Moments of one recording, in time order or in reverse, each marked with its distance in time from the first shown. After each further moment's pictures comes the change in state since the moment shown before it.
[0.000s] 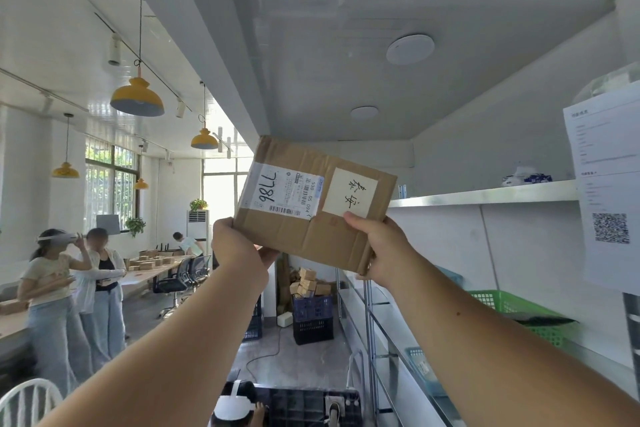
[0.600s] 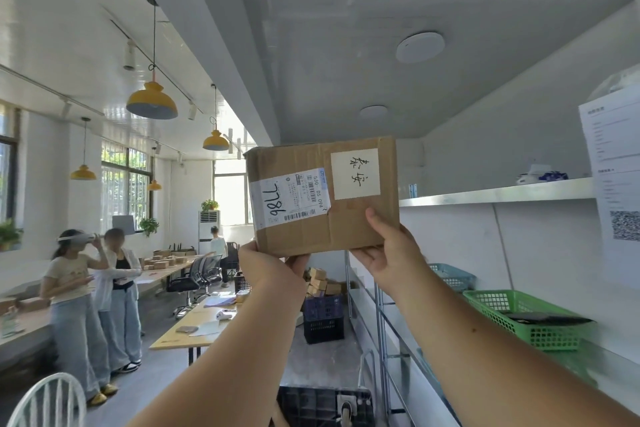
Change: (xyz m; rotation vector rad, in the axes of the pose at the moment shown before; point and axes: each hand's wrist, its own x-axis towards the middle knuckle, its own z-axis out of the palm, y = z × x) left_hand -0.031 -0.025 -0.007 -0.232 0.013 -0.062; right_hand -0.005 0.021 -0.001 0.443 -0.067 -0.072
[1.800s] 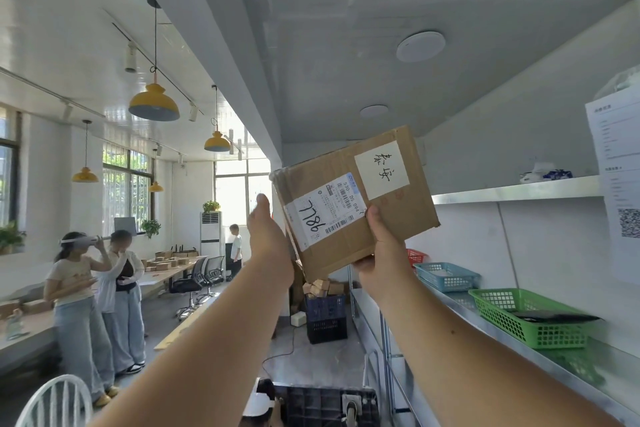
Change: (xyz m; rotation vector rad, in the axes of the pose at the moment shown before) left_hand 0.004 0.037 0.027 0.542 -0.114 0.098; right_hand 0.010 0.036 0.015 0.013 -0.025 -0.053
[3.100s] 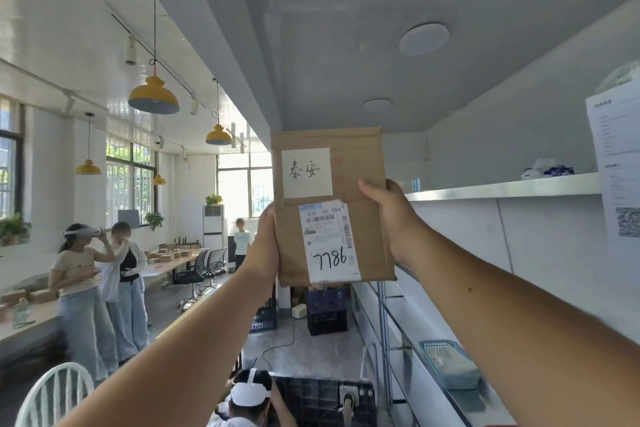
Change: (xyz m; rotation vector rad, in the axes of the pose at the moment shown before) left_hand 0.012 -0.036 -0.023 0.330 -0.257 0.081; right_hand 0.013 -0.073 0.007 -0.652 -0.137 -0.052
